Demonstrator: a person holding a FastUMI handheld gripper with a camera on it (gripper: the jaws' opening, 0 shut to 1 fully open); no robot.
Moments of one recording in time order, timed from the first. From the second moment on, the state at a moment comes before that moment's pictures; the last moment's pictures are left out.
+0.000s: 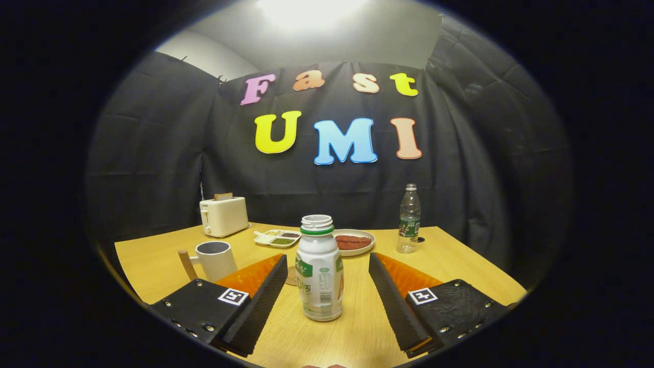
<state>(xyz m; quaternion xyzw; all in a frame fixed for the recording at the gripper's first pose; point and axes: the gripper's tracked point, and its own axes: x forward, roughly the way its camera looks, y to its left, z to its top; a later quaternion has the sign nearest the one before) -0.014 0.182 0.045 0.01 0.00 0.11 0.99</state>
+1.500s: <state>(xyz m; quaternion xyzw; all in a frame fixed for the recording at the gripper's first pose) 0.070 0.206 0.005 0.03 0.02 0.04 1.00</state>
